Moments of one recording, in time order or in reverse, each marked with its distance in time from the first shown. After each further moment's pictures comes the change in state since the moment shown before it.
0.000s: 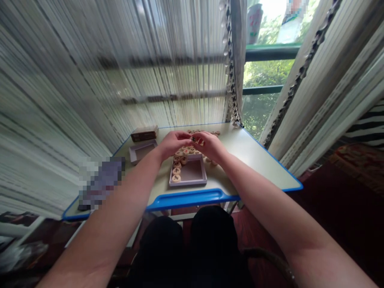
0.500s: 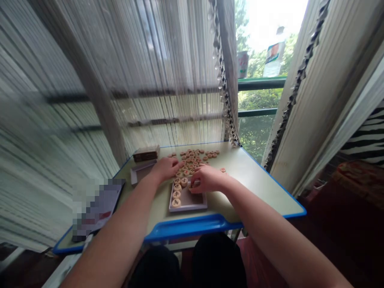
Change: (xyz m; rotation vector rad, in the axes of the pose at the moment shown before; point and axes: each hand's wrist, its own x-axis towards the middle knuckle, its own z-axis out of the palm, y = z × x) left_hand -0.017 -0.003 -0.034 1.064 0.068 -0.038; right_hand -0.003 -0.031 -0.010 -0.205 -0.575 -0.111
